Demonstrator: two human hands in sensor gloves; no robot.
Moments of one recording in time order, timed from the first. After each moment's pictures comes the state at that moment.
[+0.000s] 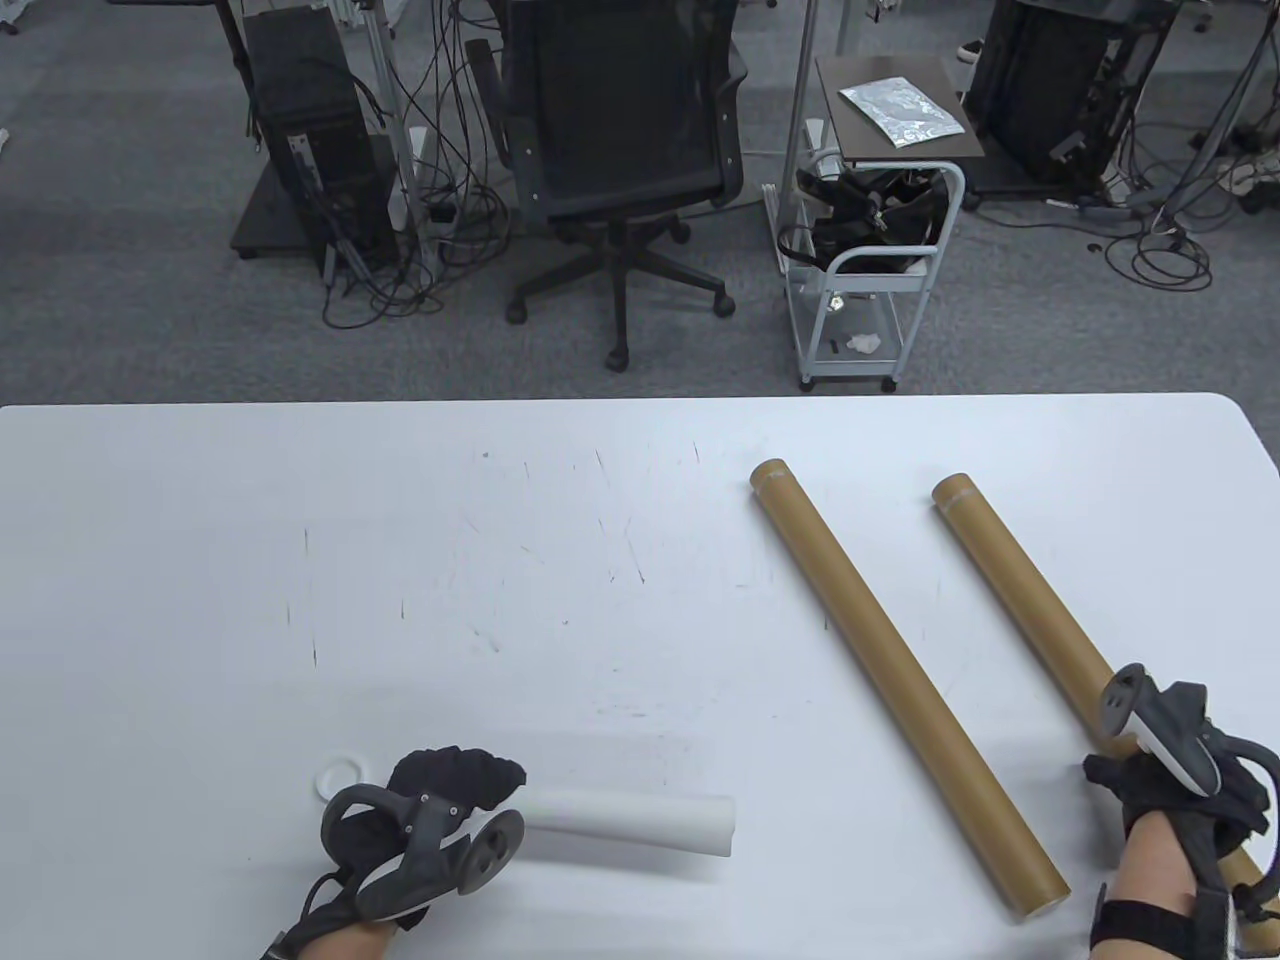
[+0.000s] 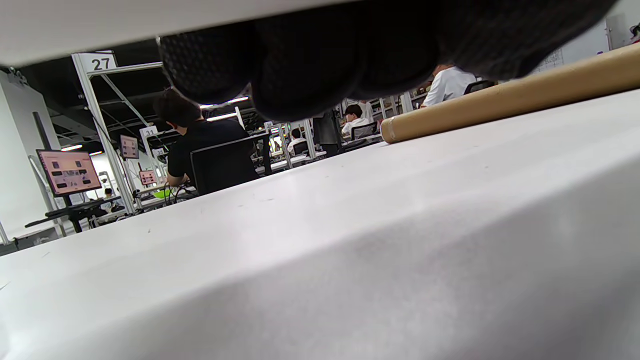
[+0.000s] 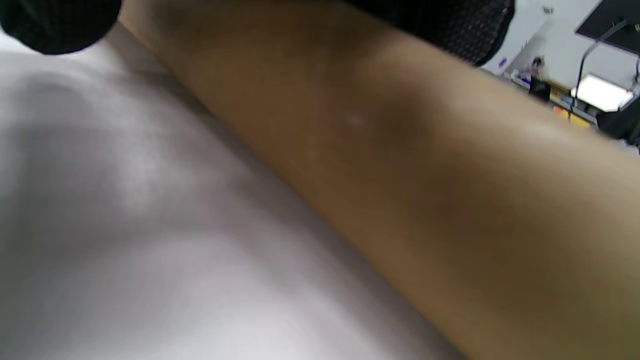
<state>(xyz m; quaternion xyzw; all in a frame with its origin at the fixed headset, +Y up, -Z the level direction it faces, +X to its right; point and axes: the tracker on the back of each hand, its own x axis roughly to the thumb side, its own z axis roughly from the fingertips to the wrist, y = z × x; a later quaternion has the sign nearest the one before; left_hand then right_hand) -0.191 -0.744 -0.252 0.09 -0.17 -0.11 0.97 0.411 -0.750 -0.322 0.29 -0.16 -0.93 0.14</state>
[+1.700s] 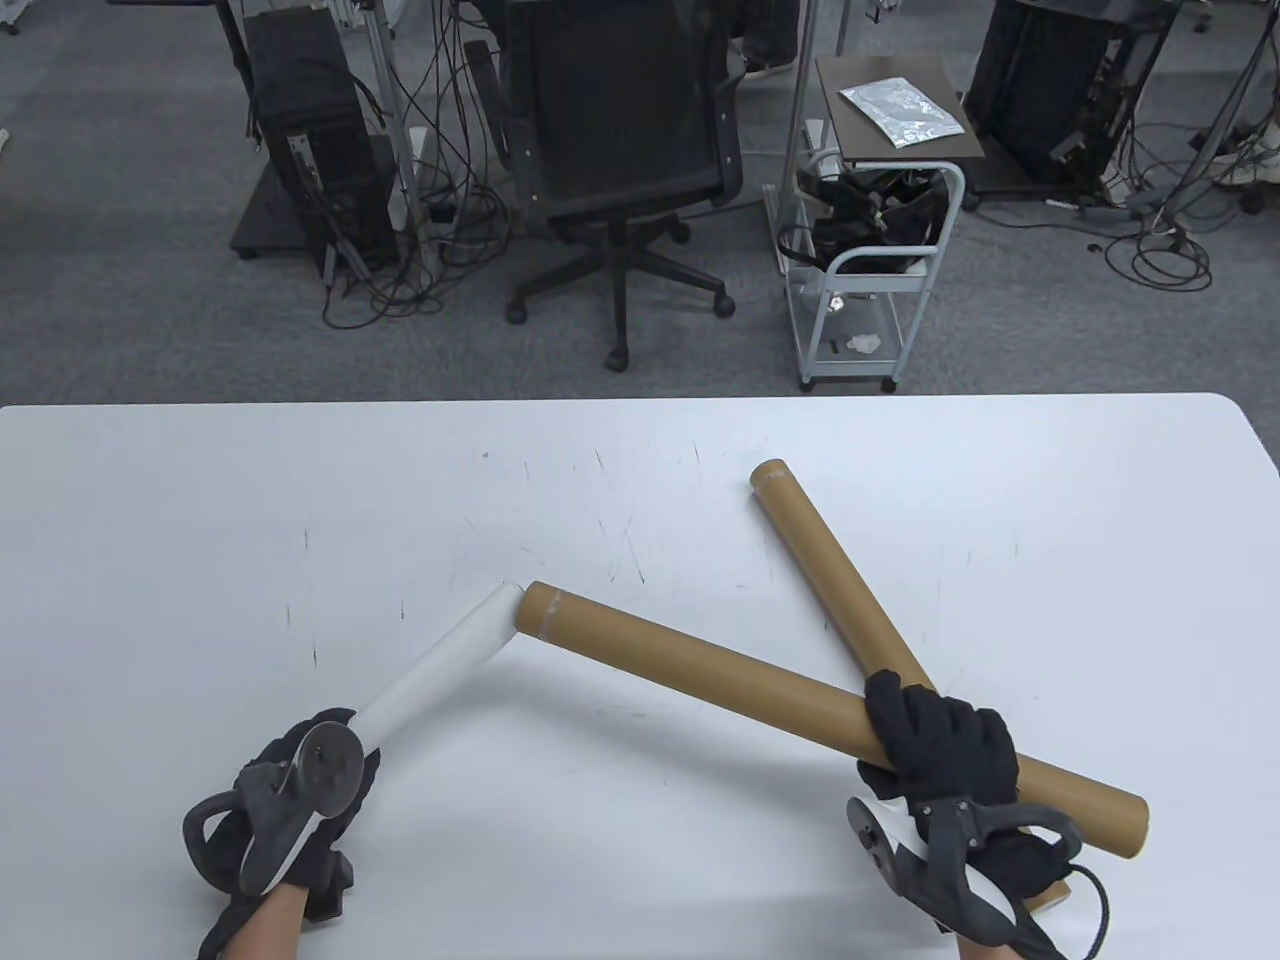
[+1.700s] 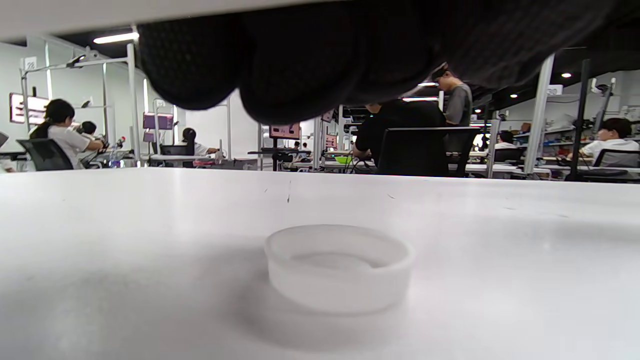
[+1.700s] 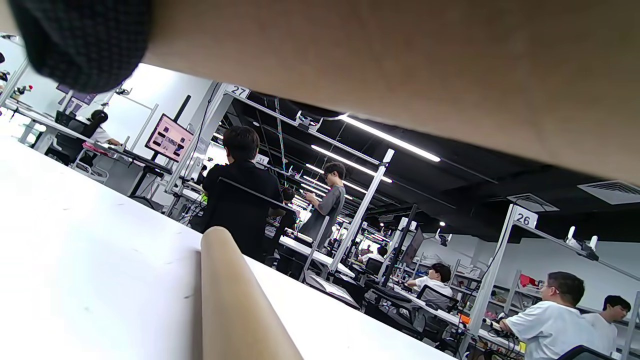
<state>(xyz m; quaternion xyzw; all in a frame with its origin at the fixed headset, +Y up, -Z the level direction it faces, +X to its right) -0.305 -0.736 -0.272 0.08 0.13 0.00 0.99 0.188 -0.677 -0.236 -0.04 0.26 -0.95 0.18</state>
